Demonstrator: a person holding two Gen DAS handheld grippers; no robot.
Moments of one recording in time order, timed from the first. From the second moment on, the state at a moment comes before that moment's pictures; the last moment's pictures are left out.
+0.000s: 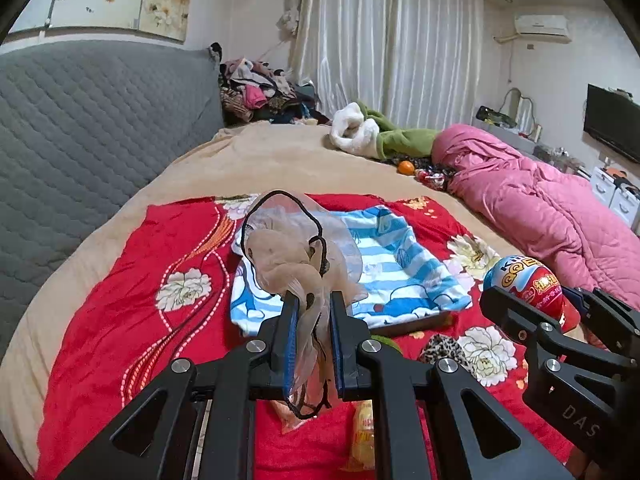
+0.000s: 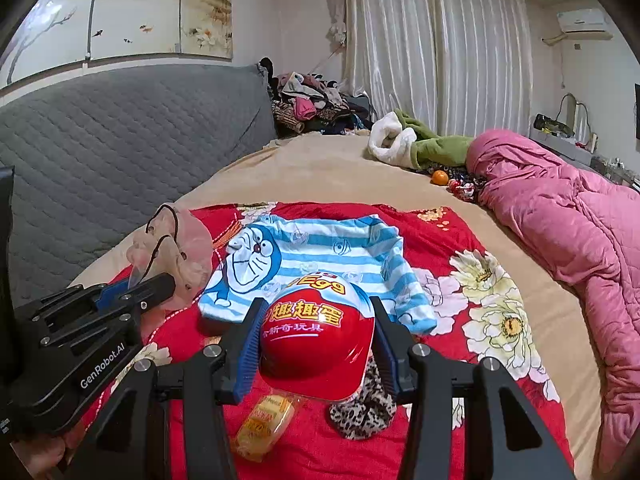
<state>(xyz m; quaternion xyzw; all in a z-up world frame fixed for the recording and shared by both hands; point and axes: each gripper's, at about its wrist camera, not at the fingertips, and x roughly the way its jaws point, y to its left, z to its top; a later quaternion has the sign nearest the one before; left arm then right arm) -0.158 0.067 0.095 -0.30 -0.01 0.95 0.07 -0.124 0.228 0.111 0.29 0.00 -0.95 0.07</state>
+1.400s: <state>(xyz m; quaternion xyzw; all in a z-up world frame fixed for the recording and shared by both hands) -0.280 0.087 0.098 -0.30 0.00 0.95 0.06 -0.237 0.233 0.134 0.28 0.01 -0.96 0.06</state>
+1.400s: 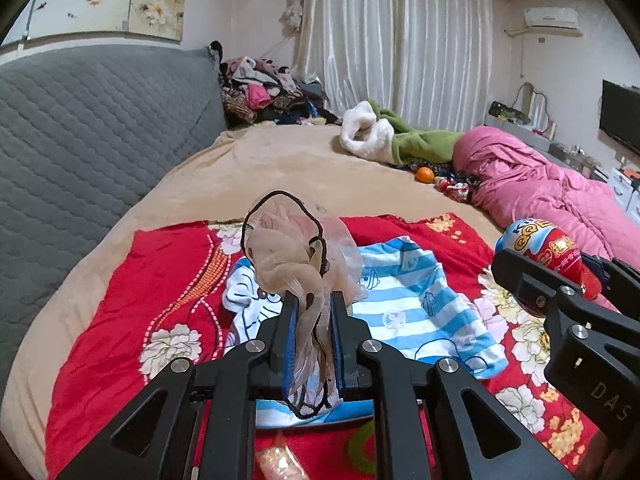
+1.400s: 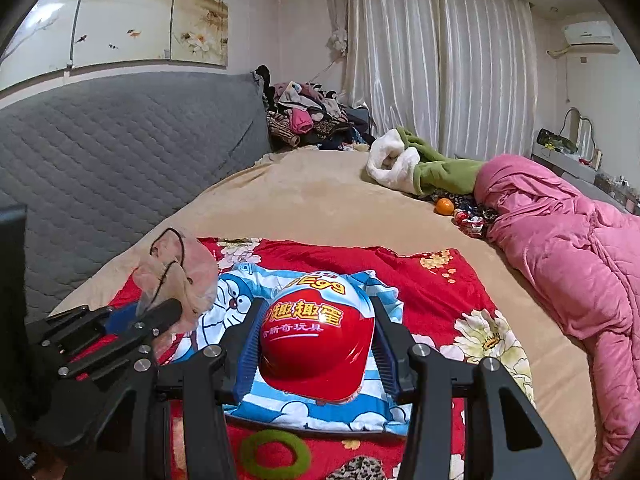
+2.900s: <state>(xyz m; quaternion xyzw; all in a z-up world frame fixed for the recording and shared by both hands) -0.415 0.101 -0.027 -0.40 0.00 0.92 0.04 -0.377 0.237 -0.003 0.42 0.00 -0.91 0.06</state>
